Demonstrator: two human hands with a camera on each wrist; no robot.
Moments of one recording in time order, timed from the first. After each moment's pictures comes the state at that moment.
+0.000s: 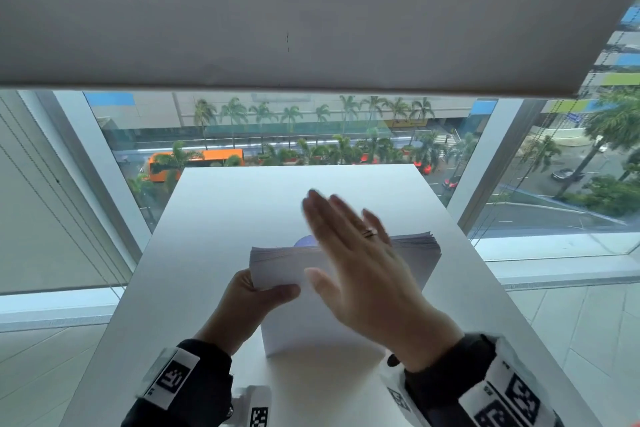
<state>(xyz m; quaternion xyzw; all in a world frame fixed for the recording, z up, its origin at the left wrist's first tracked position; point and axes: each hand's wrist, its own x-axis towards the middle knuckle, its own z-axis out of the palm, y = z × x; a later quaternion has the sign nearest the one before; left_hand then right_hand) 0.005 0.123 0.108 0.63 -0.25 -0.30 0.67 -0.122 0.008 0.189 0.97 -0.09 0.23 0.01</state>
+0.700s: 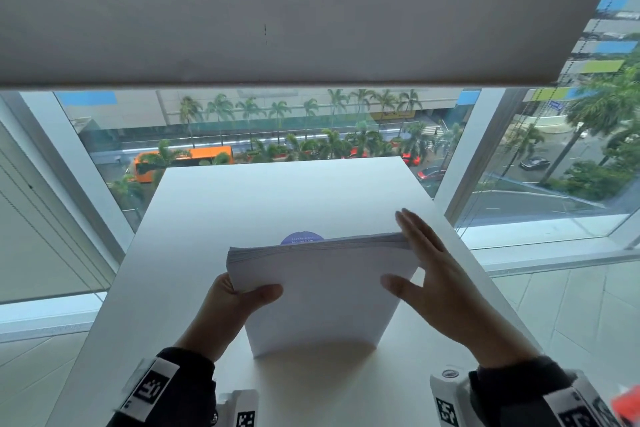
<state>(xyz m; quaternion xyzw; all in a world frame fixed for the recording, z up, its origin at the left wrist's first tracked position) 0.003 0.123 0.108 0.61 -0.25 -0.31 0.68 -0.186 -0.065 0.158 0.91 -0.22 0.21 -0.29</state>
